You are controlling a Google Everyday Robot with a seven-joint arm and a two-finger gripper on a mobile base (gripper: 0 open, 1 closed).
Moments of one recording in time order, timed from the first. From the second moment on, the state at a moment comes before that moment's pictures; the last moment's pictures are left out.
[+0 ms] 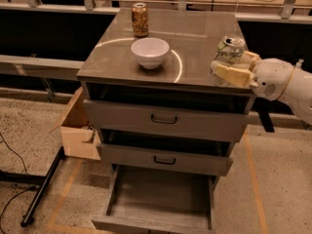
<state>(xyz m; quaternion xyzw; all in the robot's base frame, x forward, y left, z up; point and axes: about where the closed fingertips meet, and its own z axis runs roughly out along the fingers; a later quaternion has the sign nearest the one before) 0.603 -0.180 0.941 -0.33 0.59 0.33 0.66</state>
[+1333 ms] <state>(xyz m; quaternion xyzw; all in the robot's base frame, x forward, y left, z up) 0.542 -0.136 0.823 -0.41 0.58 0.34 0.62</state>
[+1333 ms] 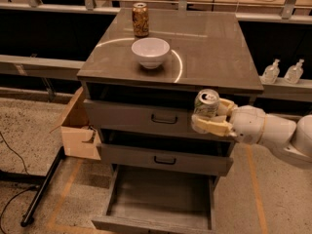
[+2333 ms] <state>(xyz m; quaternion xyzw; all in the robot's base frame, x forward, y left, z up) 0.470 -0.075 0.698 -0.46 0.53 0.39 0.60</state>
